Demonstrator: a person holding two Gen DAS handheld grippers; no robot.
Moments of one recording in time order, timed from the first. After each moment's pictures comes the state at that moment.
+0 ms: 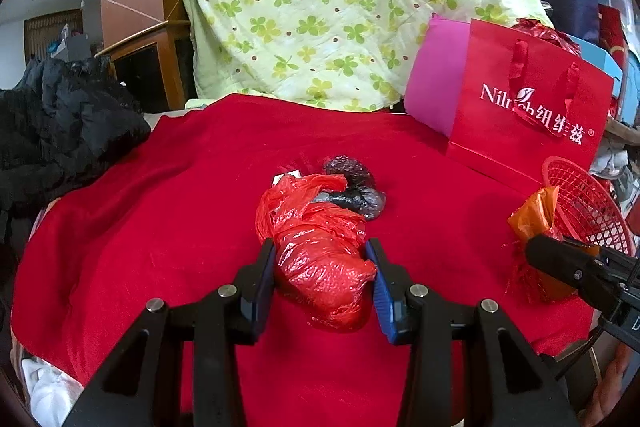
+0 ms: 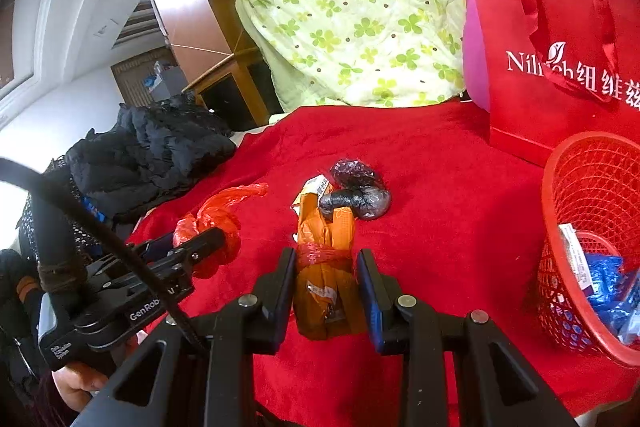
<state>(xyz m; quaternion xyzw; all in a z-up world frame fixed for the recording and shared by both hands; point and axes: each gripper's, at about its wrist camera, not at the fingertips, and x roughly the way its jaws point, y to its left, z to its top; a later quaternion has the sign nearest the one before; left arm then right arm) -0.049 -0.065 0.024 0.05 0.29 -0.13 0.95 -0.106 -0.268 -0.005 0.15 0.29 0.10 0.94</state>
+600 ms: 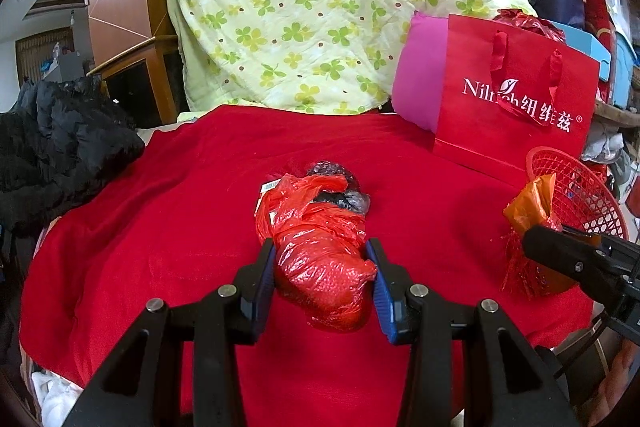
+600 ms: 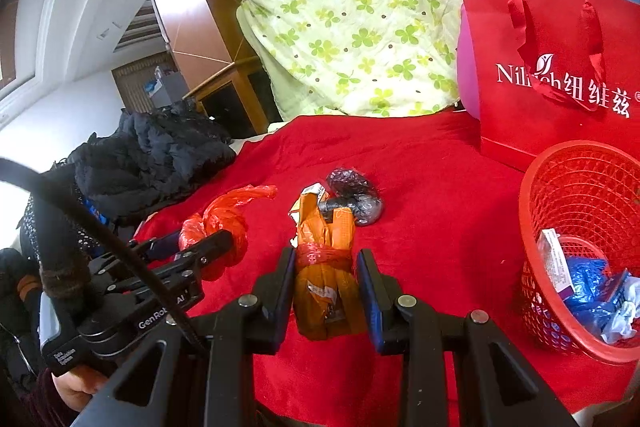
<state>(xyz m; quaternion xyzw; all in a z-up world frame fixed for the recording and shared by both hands) -0.064 -0.082 0.032 0.08 0.28 -0.14 0.94 -0.124 -0.277 0.002 0.15 0.27 0.09 0.95</state>
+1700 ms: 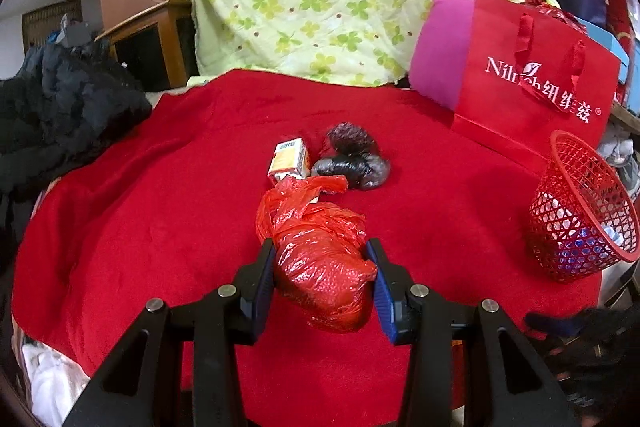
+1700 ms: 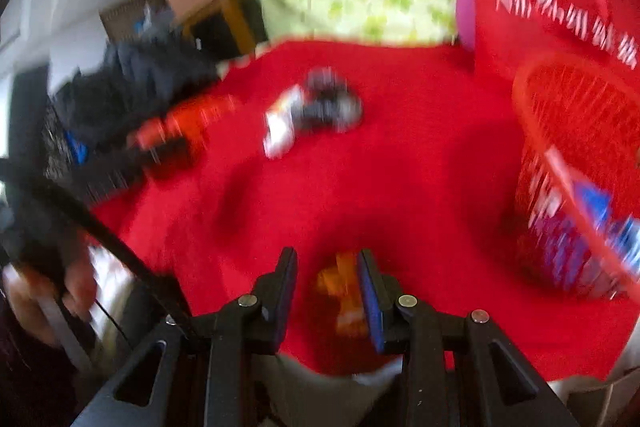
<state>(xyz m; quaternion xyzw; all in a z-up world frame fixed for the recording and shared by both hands) -0.050 -0.060 0.003 0.06 0.33 -0.12 0.93 -0.124 -0.279 -0.080 0.10 0.43 0.10 0.89</state>
